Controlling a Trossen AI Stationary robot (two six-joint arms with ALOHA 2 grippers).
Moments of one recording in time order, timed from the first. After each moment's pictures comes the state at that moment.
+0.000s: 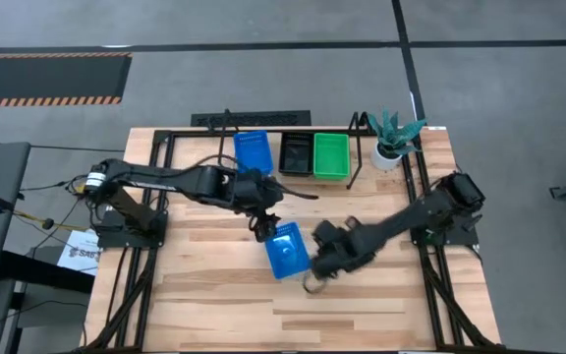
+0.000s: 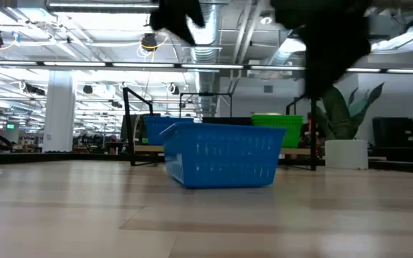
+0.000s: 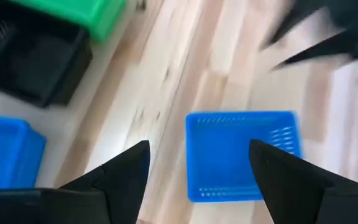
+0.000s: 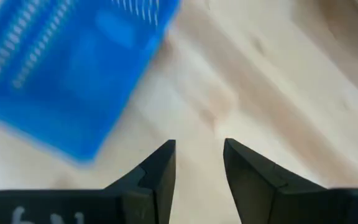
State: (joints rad) left arm -0.09 1.63 1.58 -0.91 -0.19 -0.34; right arm 0.42 1.78 1.38 -1.05 0.41 1.17
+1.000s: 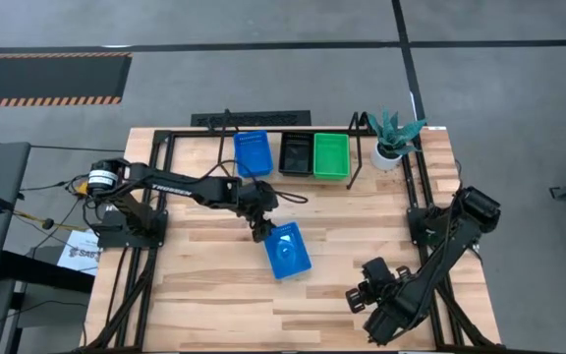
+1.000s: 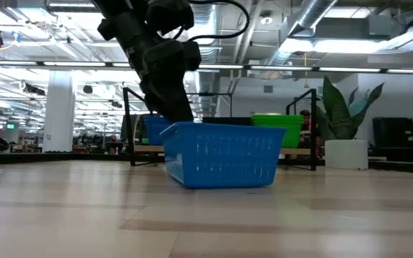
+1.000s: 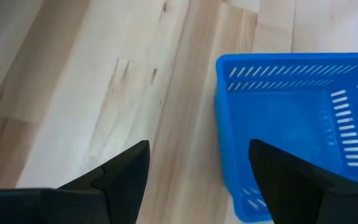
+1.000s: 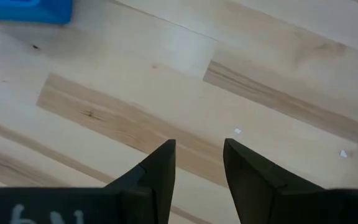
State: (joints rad) left arm 0.05 1.64 1.03 -0.34 0.03 -0.23; right arm 0.86 1.78 1.36 -1.27 0.36 2.07
